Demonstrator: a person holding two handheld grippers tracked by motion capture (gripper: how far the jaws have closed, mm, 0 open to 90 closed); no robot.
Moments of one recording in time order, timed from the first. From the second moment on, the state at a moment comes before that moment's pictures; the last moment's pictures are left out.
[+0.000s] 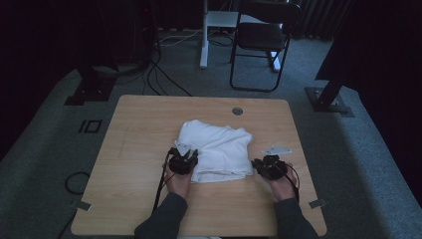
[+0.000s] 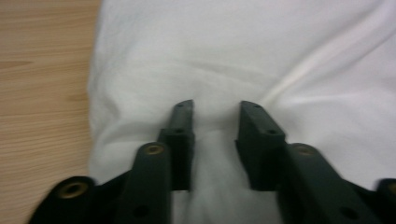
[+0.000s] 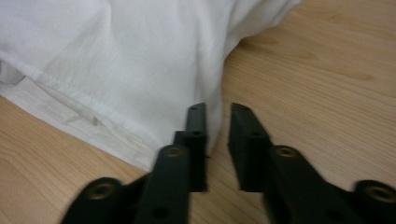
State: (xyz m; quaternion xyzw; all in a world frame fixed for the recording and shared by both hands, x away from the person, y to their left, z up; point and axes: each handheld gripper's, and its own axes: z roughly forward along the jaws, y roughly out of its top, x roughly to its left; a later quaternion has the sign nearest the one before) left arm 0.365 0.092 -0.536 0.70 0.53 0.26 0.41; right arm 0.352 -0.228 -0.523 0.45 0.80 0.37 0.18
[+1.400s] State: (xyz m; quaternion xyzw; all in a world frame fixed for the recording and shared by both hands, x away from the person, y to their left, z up) left arm 0.308 0.139 -0.534 0.72 0.47 0.20 0.47; right arm 0.371 -0.190 -0.552 0.44 0.82 0.34 0.15
